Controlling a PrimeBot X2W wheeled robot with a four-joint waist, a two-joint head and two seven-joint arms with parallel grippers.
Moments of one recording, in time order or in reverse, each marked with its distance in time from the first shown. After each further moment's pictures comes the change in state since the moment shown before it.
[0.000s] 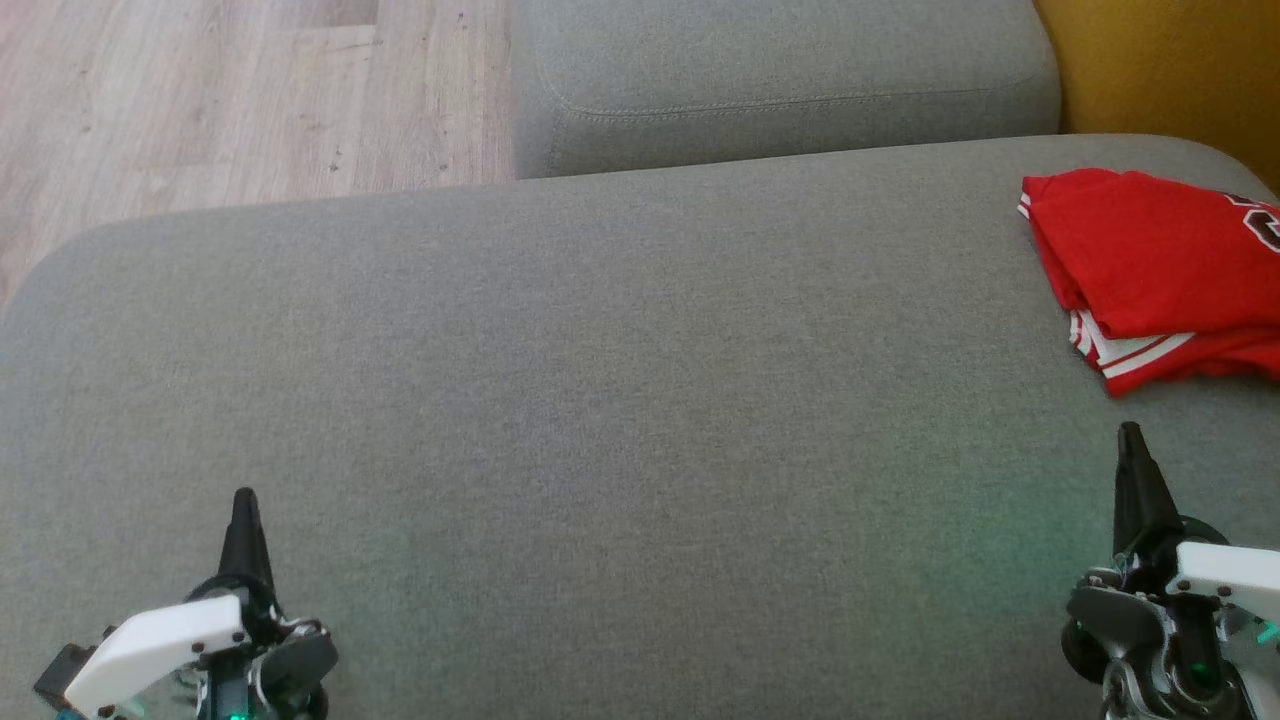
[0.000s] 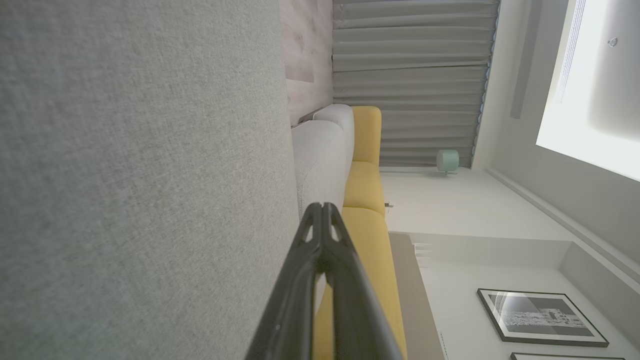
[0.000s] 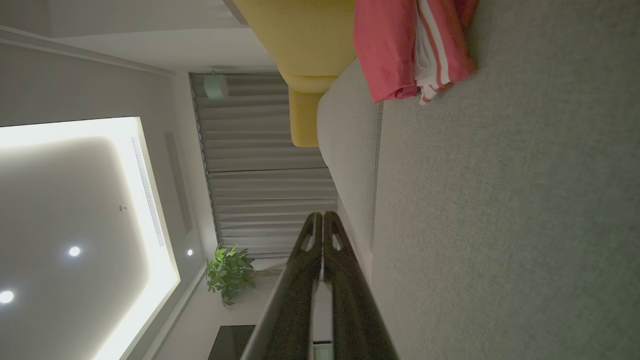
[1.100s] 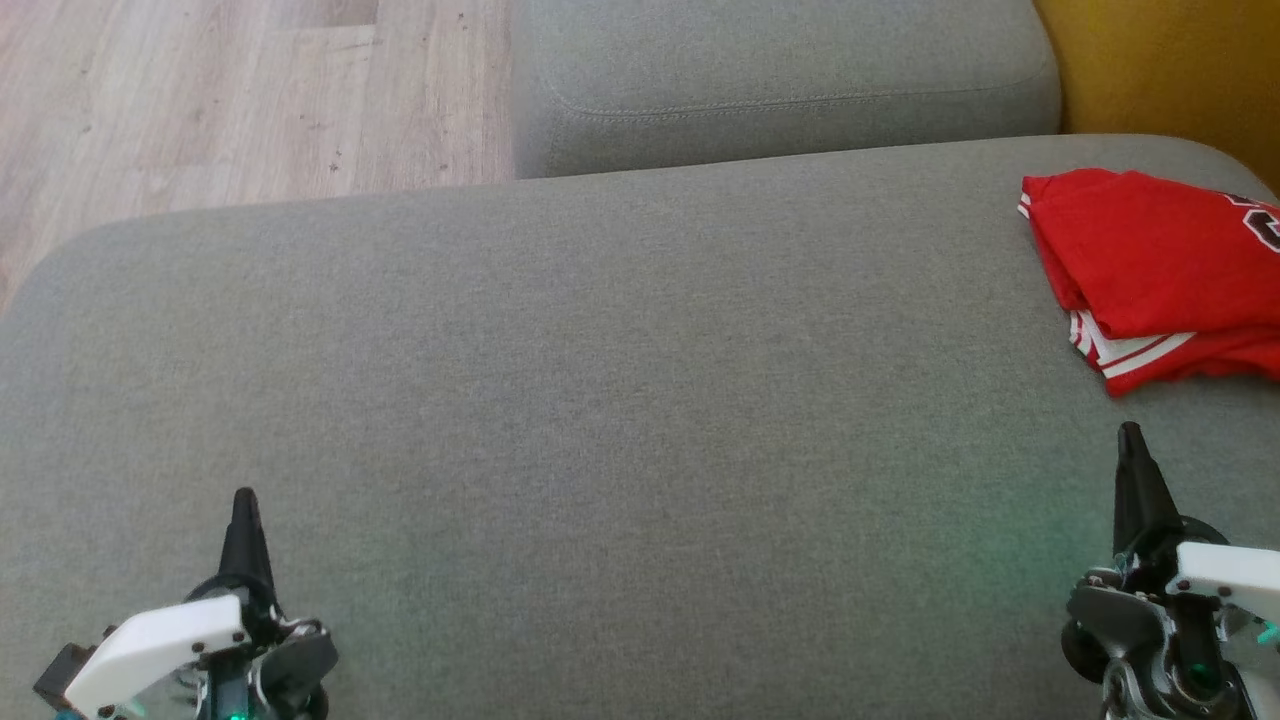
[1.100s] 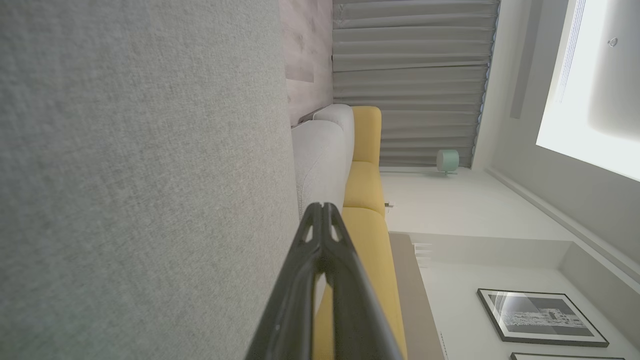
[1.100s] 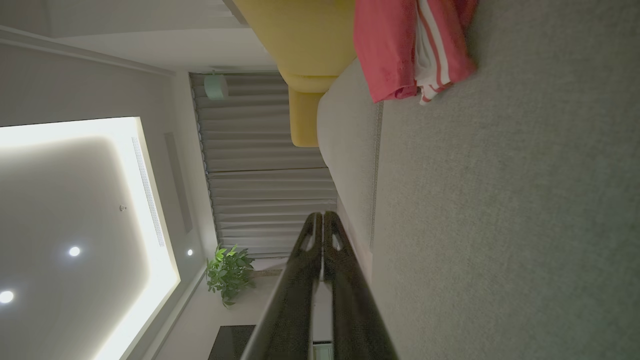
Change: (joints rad) left arm 0.000 0.000 0.000 0.000 0.000 0.000 0.000; right arm 0.000 0.000 0.000 0.000 0.000 0.000 0.000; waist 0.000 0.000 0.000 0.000
